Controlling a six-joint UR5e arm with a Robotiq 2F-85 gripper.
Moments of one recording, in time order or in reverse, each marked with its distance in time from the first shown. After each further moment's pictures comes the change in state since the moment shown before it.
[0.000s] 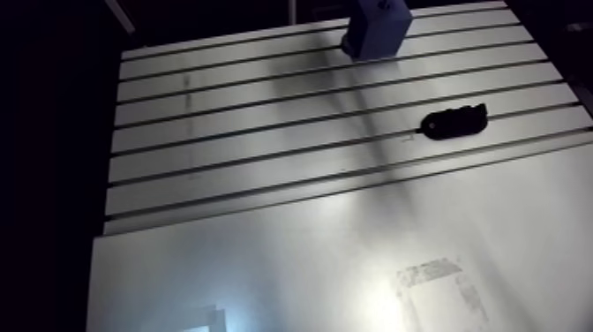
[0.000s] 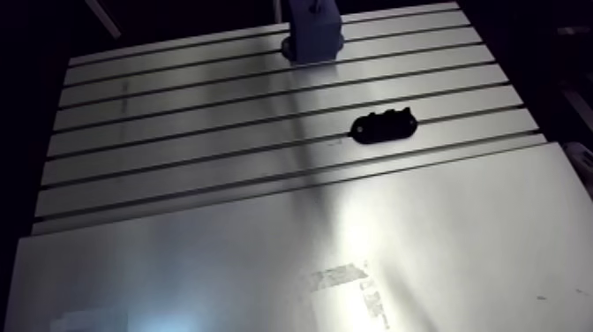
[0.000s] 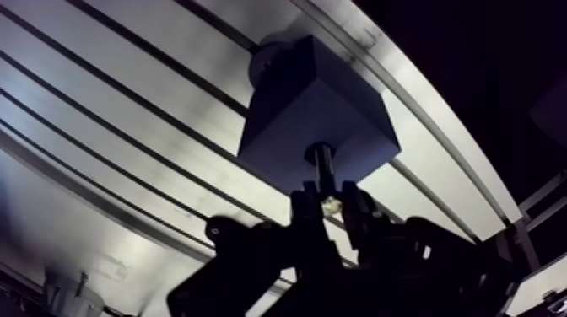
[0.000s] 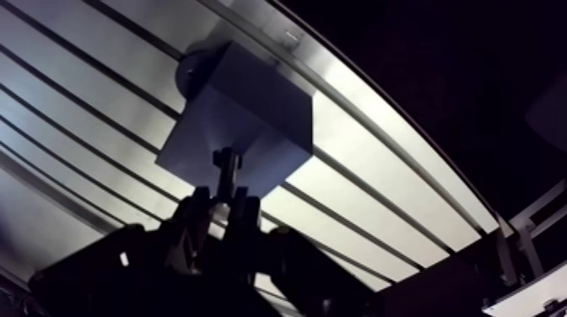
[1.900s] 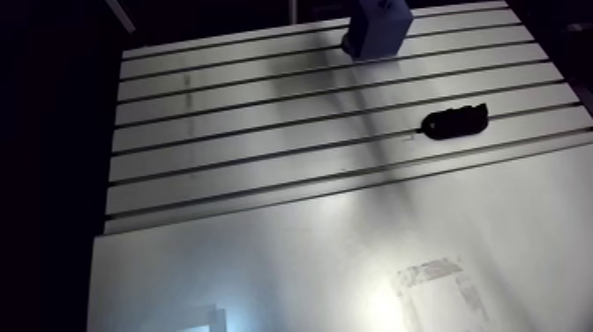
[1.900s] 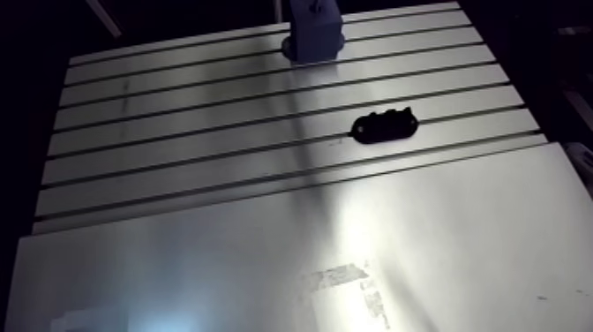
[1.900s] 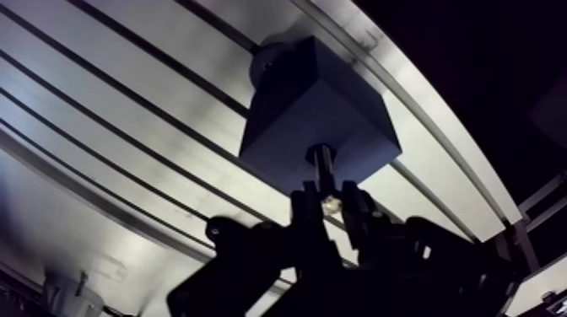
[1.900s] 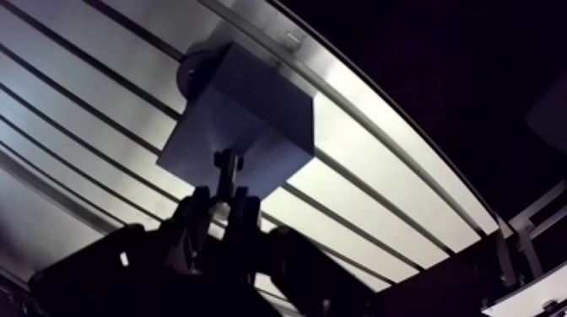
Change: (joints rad) arm 0.002 0.000 0.000 0.000 0.000 -0.001
